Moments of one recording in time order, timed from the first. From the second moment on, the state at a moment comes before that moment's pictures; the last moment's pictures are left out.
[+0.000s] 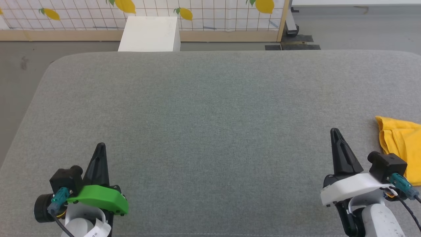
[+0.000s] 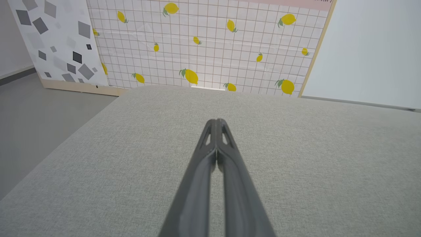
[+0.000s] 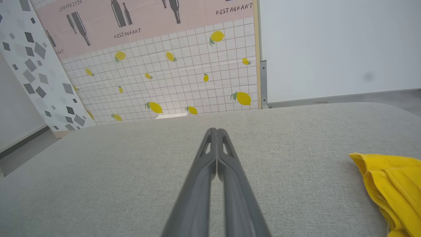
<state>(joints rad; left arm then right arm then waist) -0.10 0.13 0.05 0.22 -0.21 -0.08 -0.22 -0.14 -0.05 -0.03 0.25 0.21 0.13 -0.22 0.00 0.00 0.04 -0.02</state>
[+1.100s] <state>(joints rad) -0.08 0.11 0.04 0.15 -0.15 -0.06 -0.15 -0.10 -0.05 -0.03 0.18 0.15 0.13 -0.16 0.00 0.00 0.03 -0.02</state>
